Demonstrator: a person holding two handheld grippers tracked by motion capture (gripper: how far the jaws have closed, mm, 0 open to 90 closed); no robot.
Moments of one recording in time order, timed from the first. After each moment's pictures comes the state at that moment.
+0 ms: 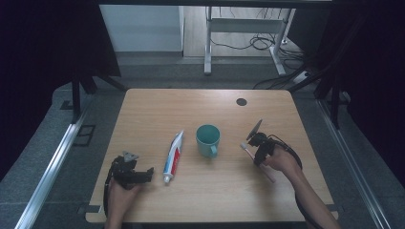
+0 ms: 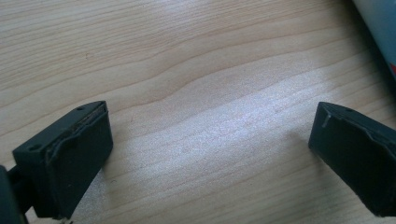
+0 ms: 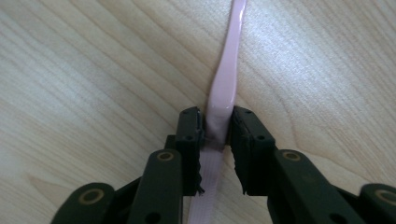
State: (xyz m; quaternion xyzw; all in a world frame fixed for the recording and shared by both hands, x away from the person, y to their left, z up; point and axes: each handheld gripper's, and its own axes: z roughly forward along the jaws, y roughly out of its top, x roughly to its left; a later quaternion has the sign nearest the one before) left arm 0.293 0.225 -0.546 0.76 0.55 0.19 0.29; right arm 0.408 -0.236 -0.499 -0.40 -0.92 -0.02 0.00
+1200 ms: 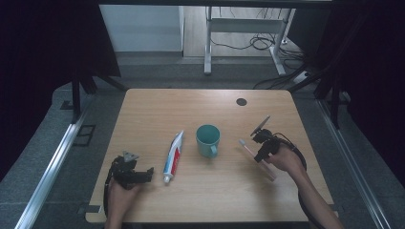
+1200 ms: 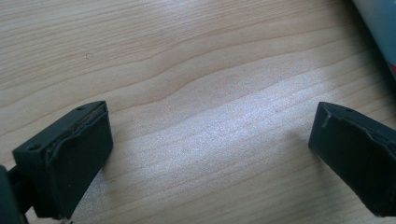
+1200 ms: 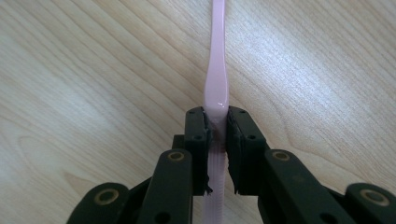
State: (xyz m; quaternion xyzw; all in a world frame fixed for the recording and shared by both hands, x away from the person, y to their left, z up) left arm 0.293 0.225 -0.546 0.76 0.55 0.19 0.29; right arm 0.402 -0.246 -0.478 -0.41 -0.91 -0.09 0.01
